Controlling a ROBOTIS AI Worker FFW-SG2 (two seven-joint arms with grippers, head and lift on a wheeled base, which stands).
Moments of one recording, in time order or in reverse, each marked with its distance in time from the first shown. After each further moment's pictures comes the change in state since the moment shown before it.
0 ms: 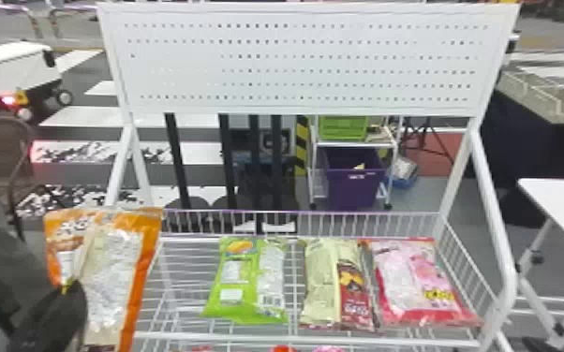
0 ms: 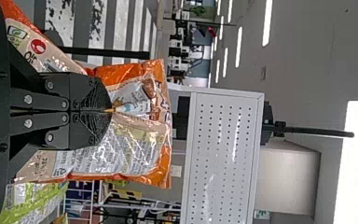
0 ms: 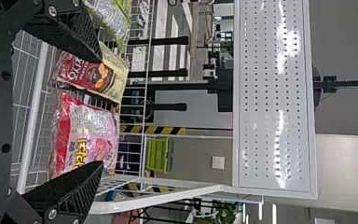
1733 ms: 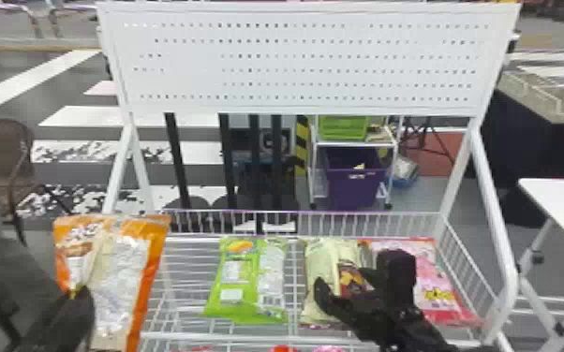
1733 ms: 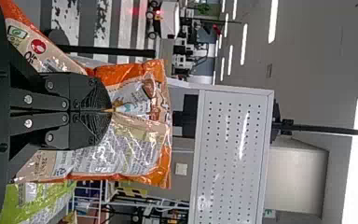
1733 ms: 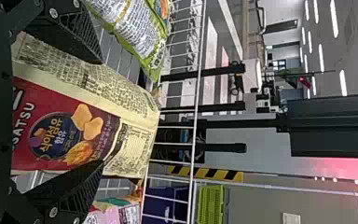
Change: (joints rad) left arm -0.013 0.011 -0.015 0.028 -0.005 0.004 0.000; right arm -0.941 -0.018 0.355 0.809 -0.063 0.344 -0.111
